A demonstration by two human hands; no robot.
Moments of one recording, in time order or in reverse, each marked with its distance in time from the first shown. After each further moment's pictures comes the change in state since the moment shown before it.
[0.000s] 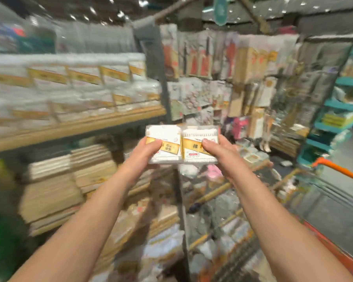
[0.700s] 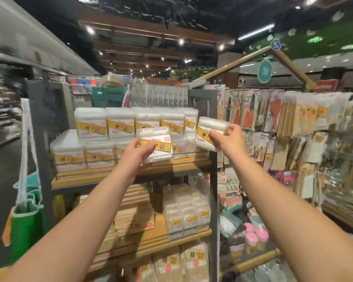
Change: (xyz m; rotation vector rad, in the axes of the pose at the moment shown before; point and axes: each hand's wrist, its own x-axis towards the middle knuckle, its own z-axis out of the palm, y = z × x) left_hand 0.039 0.088 -0.138 -0.100 0.326 0.218; right_hand 0.153 -0.103 0.113 -0.329 0.195 -0.309
